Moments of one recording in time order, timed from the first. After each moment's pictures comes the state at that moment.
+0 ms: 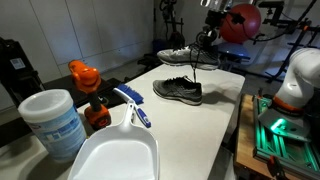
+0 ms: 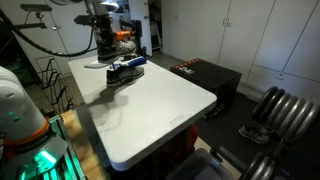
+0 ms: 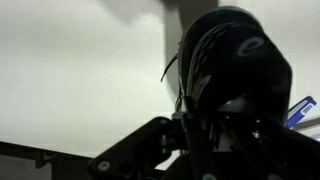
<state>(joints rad) 0.12 -0.49 0.11 -2.40 0.03 2.07 0.04</state>
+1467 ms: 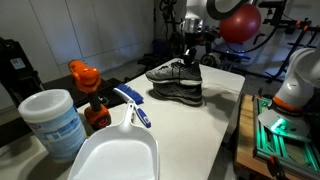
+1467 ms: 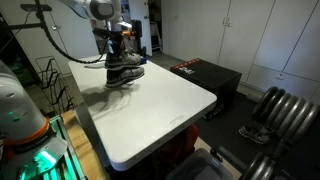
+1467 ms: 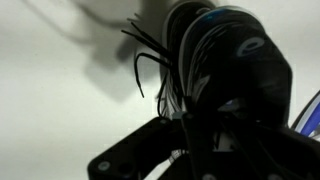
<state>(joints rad) 0.12 -0.14 0.15 -2.23 0.09 2.10 0.20</state>
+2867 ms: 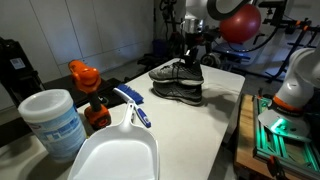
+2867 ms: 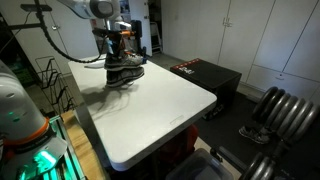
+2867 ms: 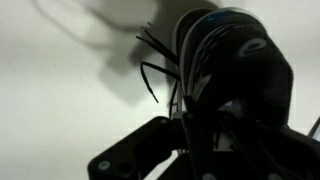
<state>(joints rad) 0.12 -0.13 0.16 -2.22 0.03 2.05 0.28</state>
